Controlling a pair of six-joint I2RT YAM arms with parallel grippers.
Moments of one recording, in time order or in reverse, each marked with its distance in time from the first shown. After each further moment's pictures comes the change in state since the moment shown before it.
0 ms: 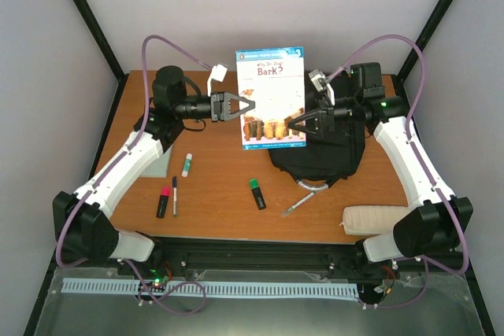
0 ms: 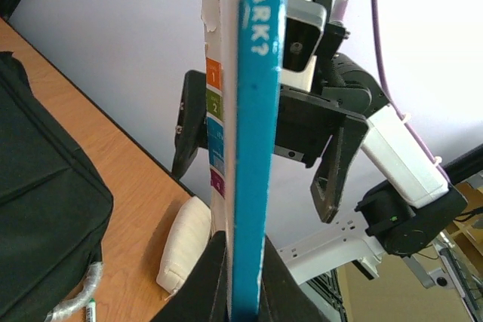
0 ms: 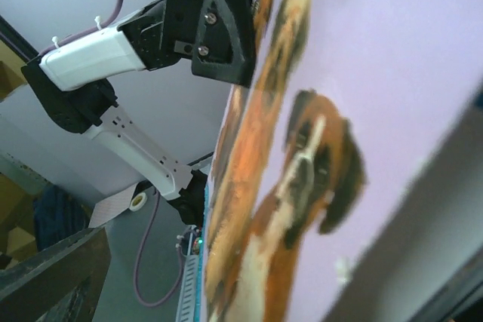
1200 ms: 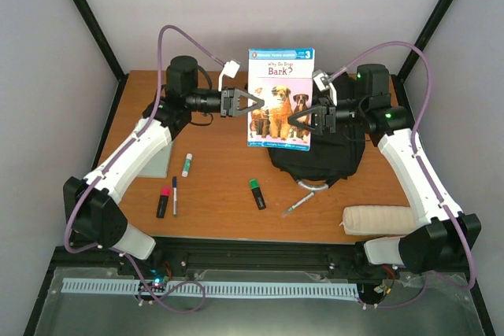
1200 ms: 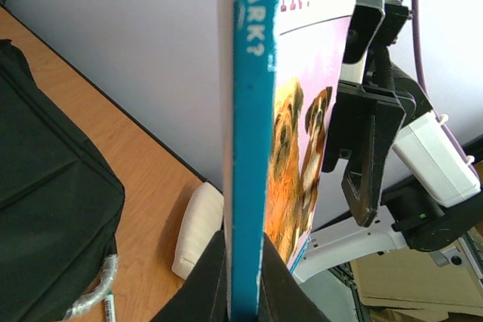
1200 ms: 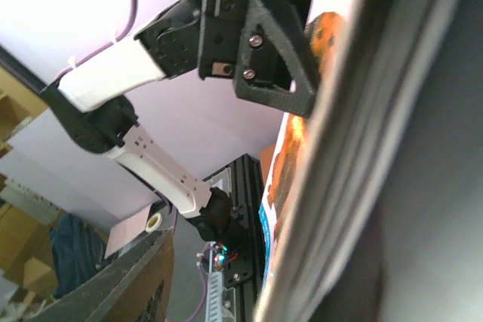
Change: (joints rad) left arm -0.024 0.123 0.166 -0.183 0.021 0.154; right arm 0.020 -0.103 -0.082 0.182 0.015 0.282
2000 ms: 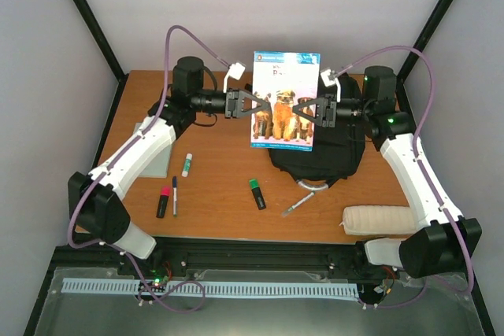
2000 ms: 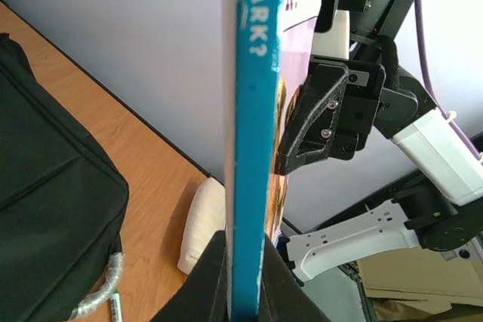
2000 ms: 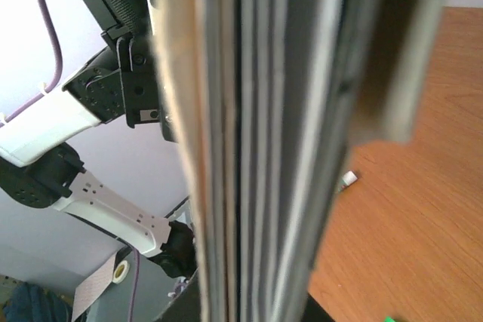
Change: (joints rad) left arm -0.006 0.024 0.004 -0.011 -0.010 0.039; right arm -0.043 -0.031 -0.069 0.158 0.169 0.209
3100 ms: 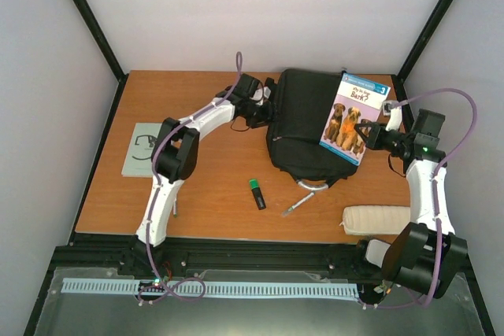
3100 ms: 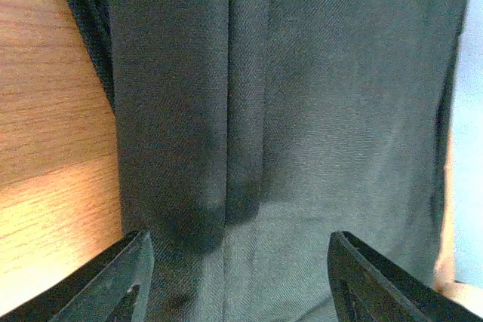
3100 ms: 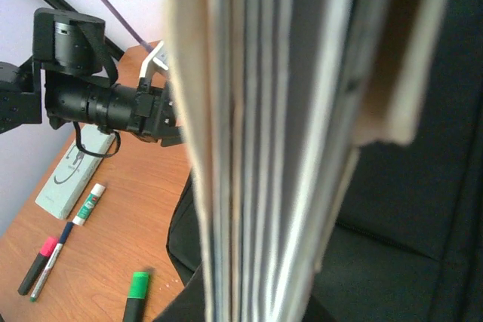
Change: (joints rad) left arm -0.057 0.813 0.516 -0.351 -0.558 -0.056; right arm -0.541 -0.114 -0.371 -0.037 0.264 -0.299
